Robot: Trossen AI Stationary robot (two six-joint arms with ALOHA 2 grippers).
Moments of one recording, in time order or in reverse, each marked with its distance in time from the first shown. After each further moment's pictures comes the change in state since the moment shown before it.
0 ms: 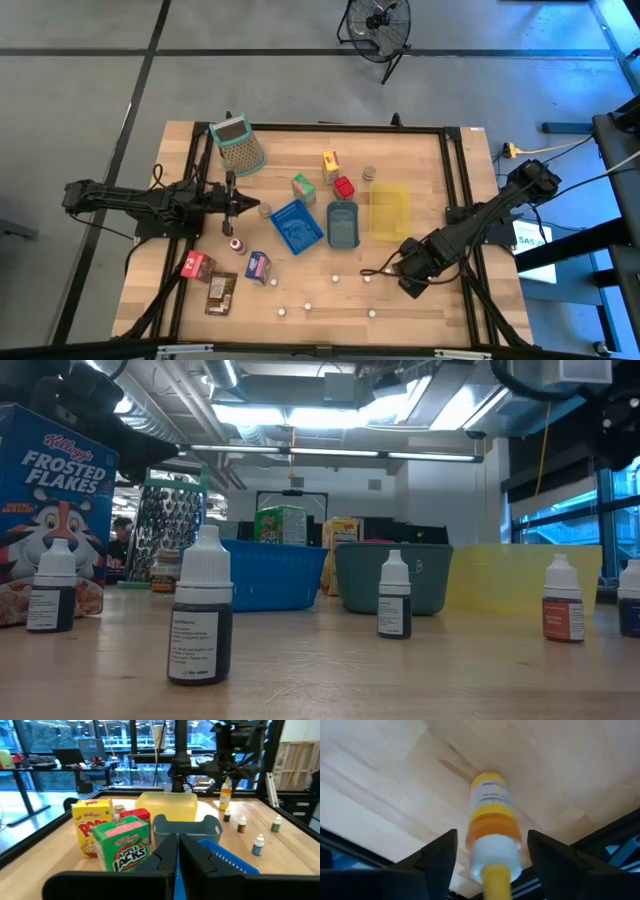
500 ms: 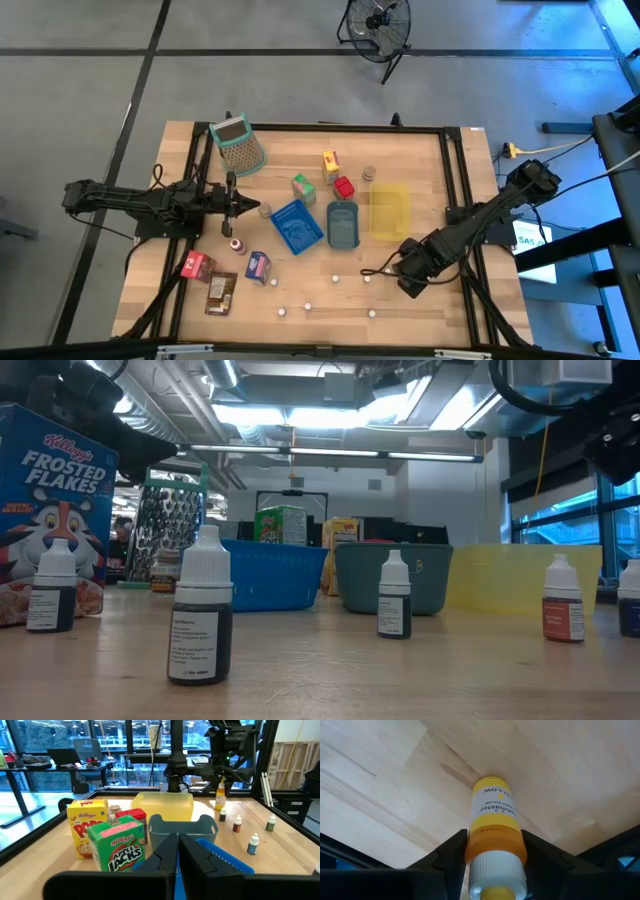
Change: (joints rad) left arm 0.000 0.000 0.000 0.000 0.015 -0.001; right arm 0.000 0.000 -0.044 0.072 0.010 0.001
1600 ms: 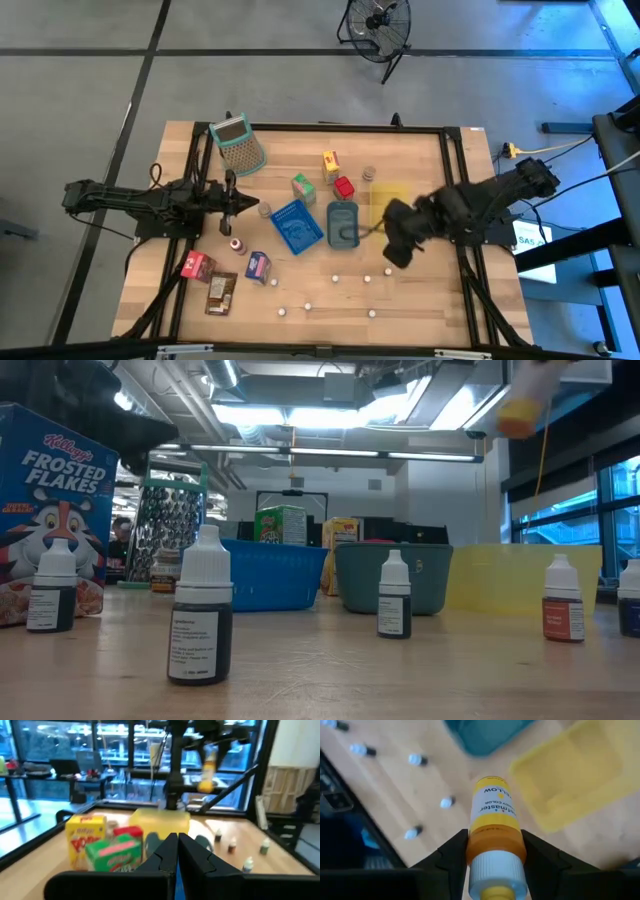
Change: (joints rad) left arm 0.000 0.000 0.008 0.088 0.009 -0.052; right arm -0.249 -0.001 0.651 -0.444 0.342 -0.456
